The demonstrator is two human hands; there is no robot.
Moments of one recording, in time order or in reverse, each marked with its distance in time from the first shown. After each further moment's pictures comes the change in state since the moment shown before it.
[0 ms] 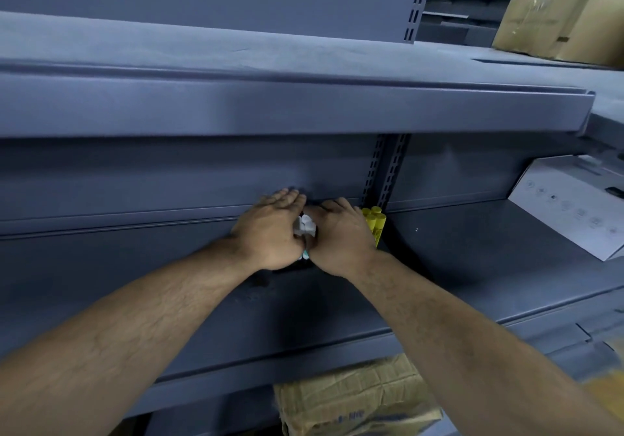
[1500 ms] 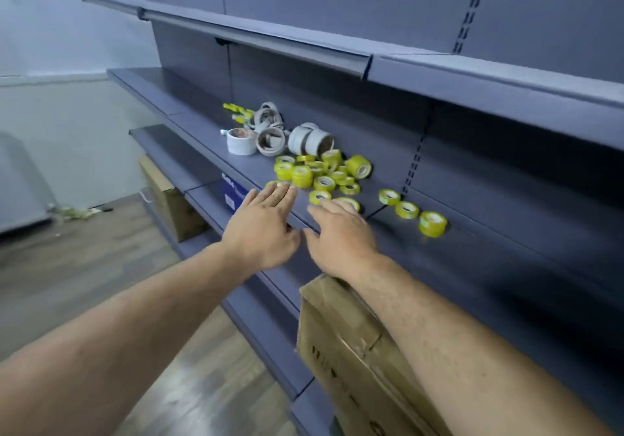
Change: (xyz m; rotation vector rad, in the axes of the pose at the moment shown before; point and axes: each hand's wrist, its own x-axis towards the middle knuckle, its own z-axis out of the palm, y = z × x) left_hand -0.568 -0.335 -0.117 0.118 0.287 -1.058; right_hand -0.071 -0.640 0.071 0.279 -0.294 -0.891
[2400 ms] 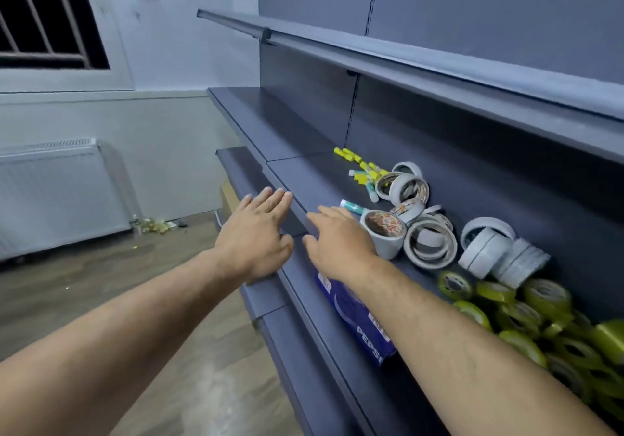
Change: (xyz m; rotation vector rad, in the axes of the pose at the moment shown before) left_hand 0.231 -0.403 -0.026 0.098 0.026 -0.245; right_hand 0.449 -0.188 0.137 0.036 -0.095 -0.242
